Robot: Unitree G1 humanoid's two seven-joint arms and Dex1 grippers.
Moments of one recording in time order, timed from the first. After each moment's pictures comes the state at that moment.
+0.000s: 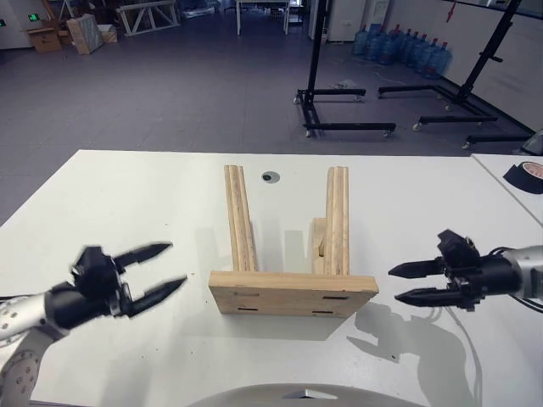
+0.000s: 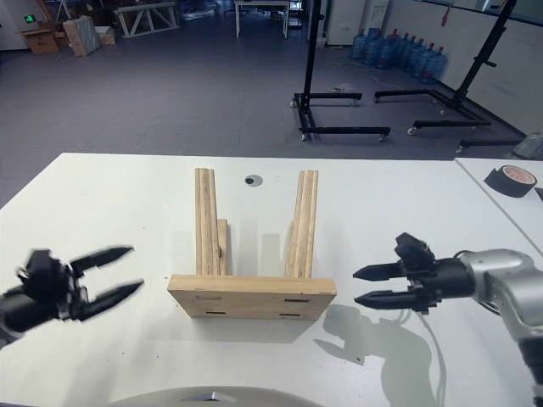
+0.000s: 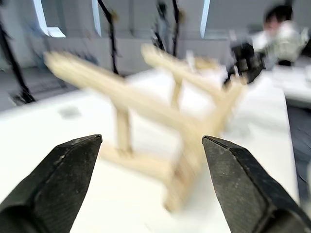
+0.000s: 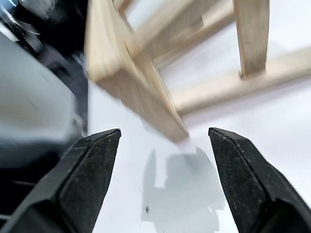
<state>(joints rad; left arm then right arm) 0.44 0.73 0.33 -0.42 -0.67 0.24 -1.14 0.09 -1.06 -0.13 -0.08 0.57 0.54 1.48</state>
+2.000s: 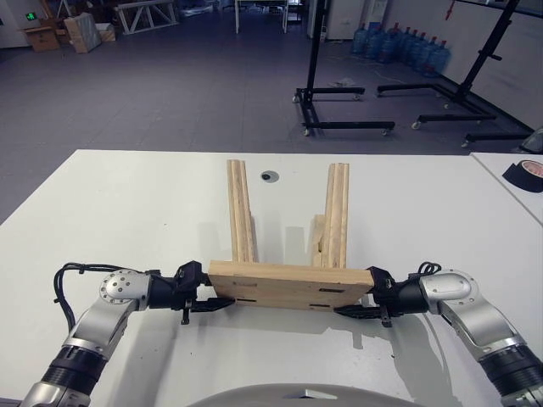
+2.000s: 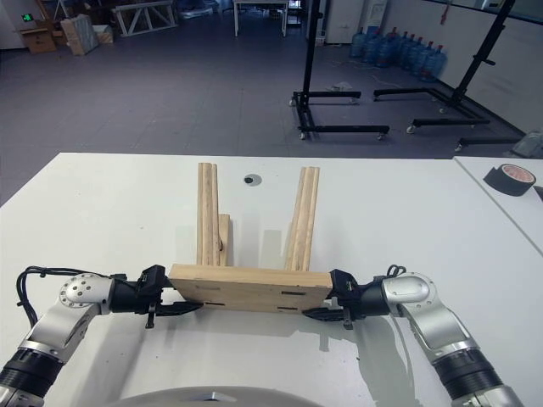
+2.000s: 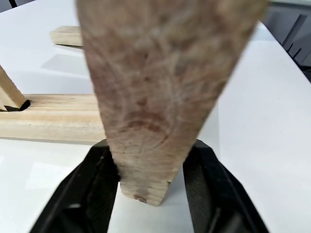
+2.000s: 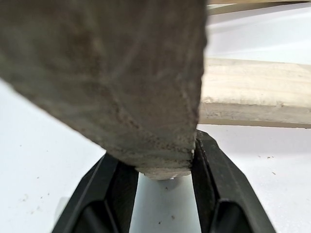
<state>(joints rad) -0.01 0.64 -0.19 0.06 -0.26 -0.05 -1.26 0.01 -0.76 0.17 0.02 0.27 0.09 1.30</state>
